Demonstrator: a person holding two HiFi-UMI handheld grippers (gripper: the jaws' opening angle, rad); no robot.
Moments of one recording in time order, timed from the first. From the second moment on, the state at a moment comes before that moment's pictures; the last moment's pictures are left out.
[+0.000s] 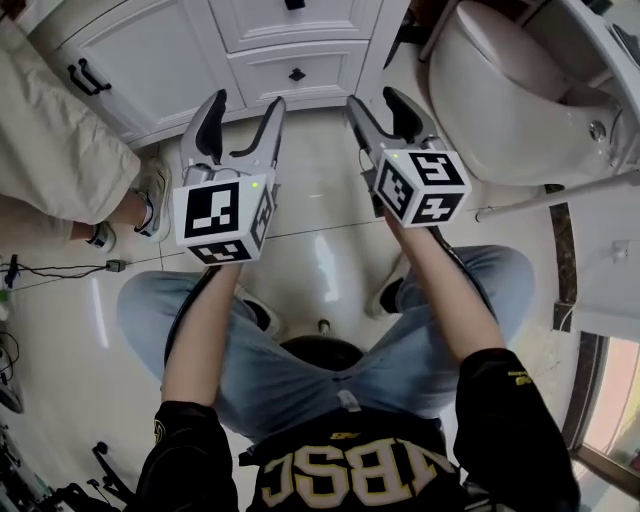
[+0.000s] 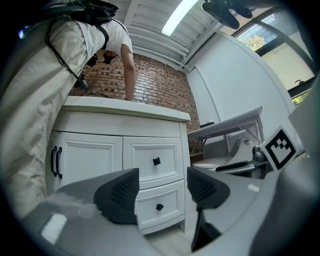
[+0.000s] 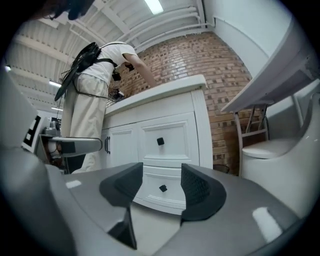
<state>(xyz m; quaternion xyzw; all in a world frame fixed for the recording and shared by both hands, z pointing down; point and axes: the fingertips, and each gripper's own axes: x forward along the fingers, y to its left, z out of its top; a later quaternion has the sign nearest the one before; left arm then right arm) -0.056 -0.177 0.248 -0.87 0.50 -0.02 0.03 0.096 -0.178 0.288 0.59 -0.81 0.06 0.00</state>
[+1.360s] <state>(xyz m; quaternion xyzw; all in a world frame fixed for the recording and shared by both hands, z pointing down) -0.071 -0.166 0.252 -0.84 0.55 -0.02 0.05 0.125 -0.146 0.260 0.65 -0.76 -0.02 0.05</state>
